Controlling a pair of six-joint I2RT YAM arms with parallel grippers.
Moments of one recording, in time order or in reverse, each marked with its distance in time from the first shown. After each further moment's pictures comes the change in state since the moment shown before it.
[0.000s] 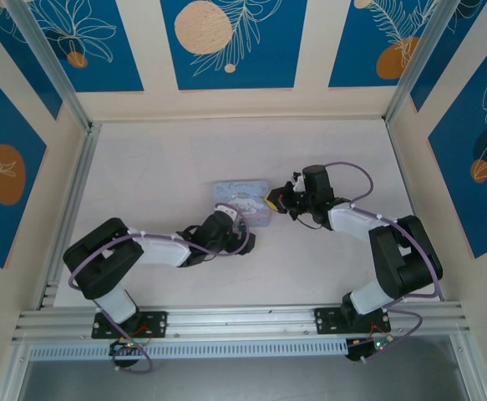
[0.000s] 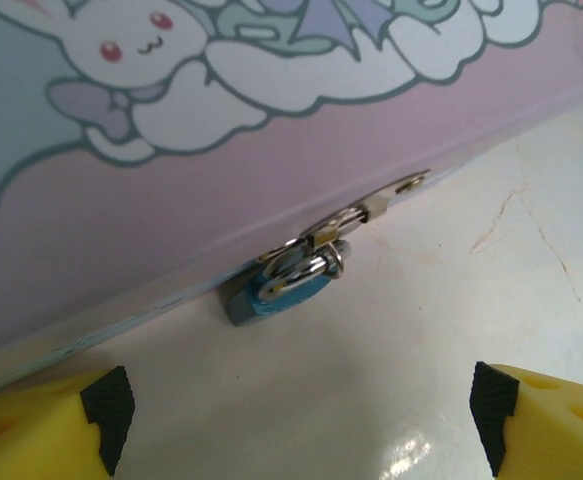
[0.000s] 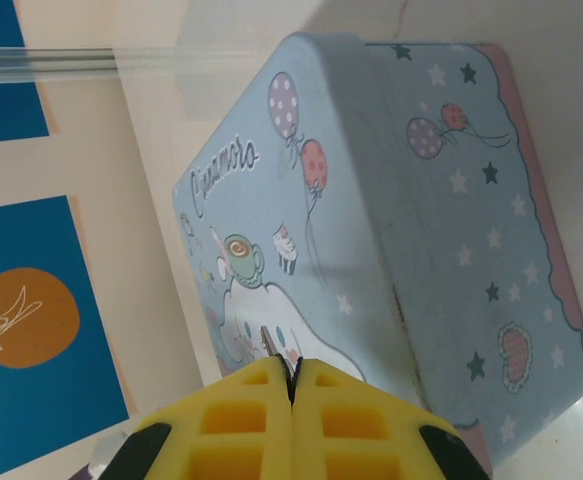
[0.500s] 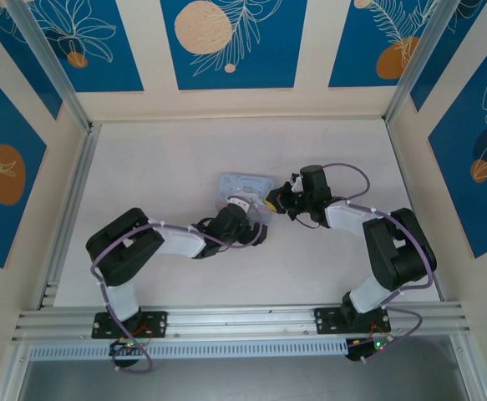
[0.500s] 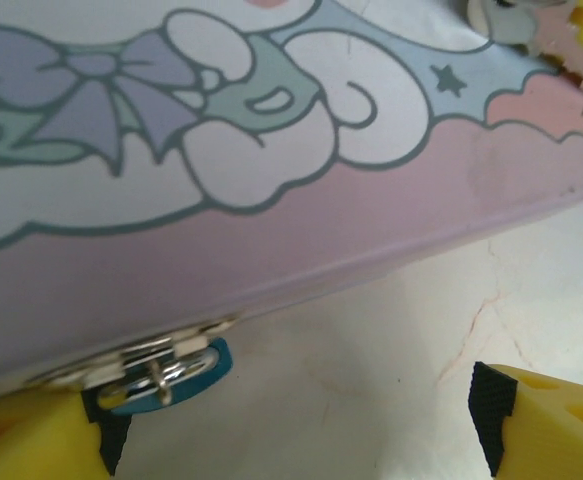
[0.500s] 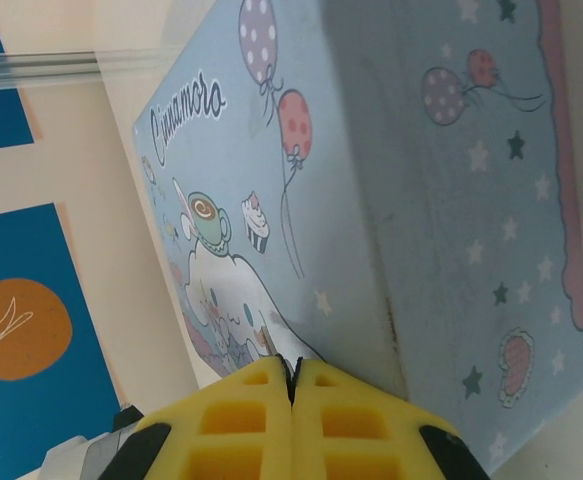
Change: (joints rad) left arm -0.006 0.158 0.156 0.056 -0.009 0.005; right arm 0.000 0.058 0.014 0.019 -0.005 0.008
